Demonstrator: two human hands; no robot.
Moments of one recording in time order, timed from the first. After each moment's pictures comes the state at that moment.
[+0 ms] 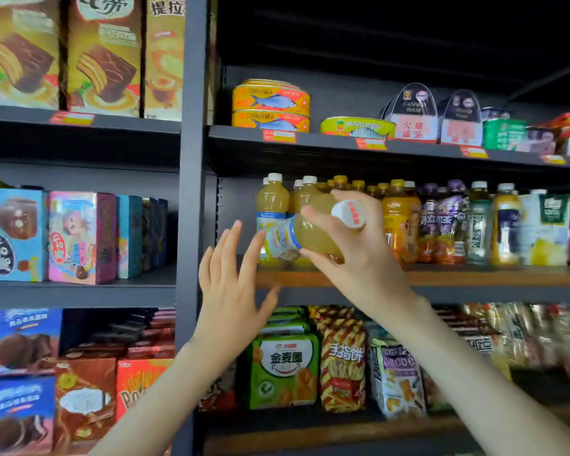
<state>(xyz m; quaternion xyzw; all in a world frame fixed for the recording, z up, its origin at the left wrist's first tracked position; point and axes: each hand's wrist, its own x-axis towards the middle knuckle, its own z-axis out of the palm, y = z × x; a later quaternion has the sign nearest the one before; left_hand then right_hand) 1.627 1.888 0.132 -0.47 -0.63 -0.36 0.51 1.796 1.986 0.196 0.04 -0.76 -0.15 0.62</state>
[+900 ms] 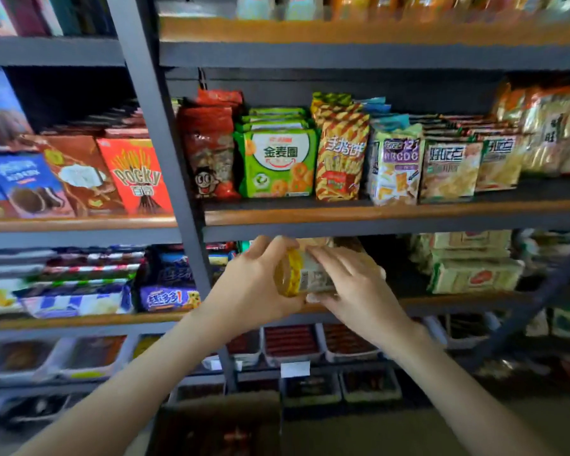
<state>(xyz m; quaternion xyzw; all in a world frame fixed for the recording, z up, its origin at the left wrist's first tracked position) 1.736 1.831 -0.072 -0.58 -0.74 -0.33 0.09 1.873 1.959 -0.090 -0.10 -0.94 0.04 0.32</state>
